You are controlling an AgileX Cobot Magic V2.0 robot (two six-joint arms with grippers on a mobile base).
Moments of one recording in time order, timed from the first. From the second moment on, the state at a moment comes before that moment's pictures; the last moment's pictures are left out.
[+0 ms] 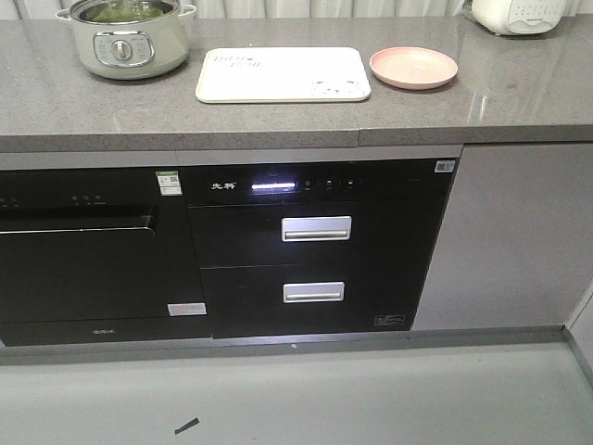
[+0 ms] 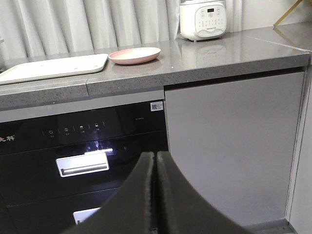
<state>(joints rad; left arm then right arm) -0.09 -0.01 0.03 -0.07 0.10 -0.01 -0.07 -0.01 0.03 -0.14 0.14 0.24</state>
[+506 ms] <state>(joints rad) -0.09 -0.01 0.03 -0.07 0.10 -0.01 -0.07 -0.01 0.03 -0.14 0.14 0.24</state>
